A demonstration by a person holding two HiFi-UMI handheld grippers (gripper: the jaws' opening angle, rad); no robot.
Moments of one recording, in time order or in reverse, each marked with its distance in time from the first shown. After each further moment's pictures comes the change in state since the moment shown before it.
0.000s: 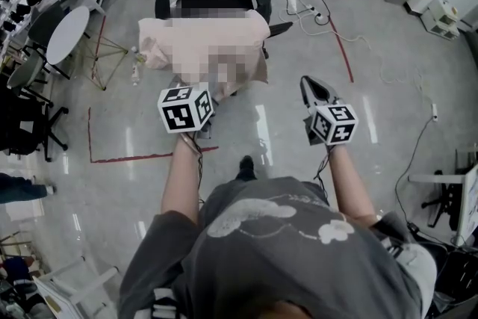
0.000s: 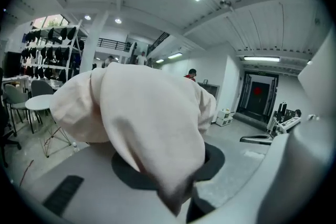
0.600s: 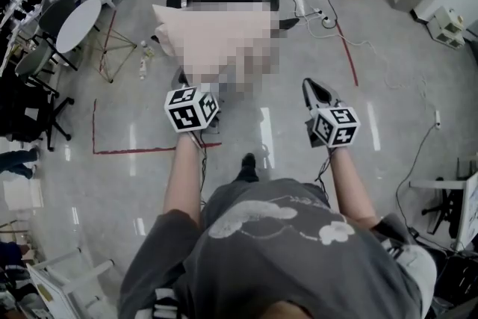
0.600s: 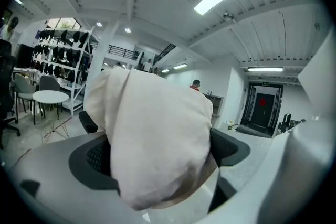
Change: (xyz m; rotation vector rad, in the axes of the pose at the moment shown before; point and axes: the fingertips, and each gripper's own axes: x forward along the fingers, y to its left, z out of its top) left arm -0.031 0.002 -0.011 -0.068 -0.121 0.034; right arm -0.025 0.026 -0.007 -0.012 -0.010 0.039
